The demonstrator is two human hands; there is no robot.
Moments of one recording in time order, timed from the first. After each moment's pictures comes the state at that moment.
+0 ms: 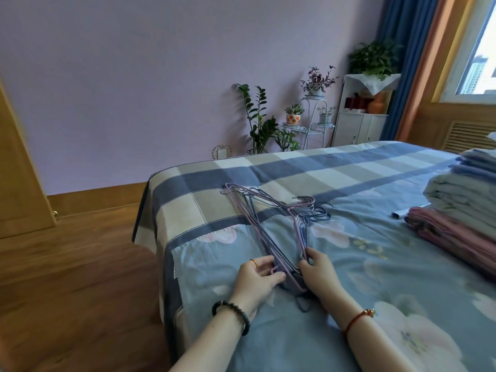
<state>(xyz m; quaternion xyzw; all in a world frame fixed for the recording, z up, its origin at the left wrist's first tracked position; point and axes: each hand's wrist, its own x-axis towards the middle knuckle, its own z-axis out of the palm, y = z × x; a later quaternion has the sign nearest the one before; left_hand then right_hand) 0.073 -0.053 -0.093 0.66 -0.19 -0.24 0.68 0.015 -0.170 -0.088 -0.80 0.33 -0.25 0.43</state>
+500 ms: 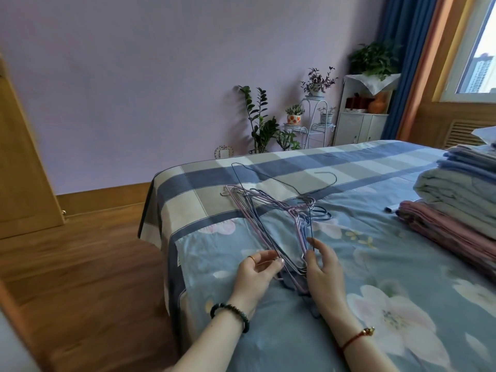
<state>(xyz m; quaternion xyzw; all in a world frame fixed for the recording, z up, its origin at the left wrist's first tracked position) 0.044 -0.039 -0.086 0.61 -0.19 -0.24 0.73 -0.031 -0.137 -0.080 -0.75 0.30 -0.42 0.43</state>
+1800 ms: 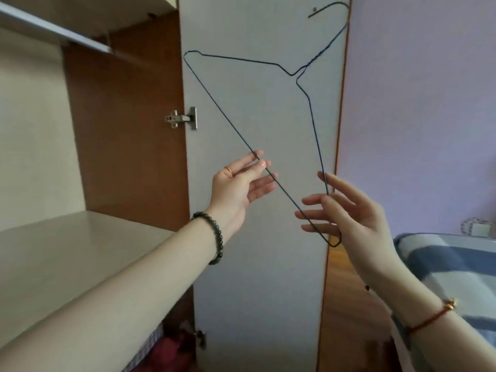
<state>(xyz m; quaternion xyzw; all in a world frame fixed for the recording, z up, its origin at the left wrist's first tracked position) 0.036 0.412 0.166 0.51 -0.11 0.24 0.82 0.036 0.247 0.125 -0.59 -0.33 -0.15 0.72</state>
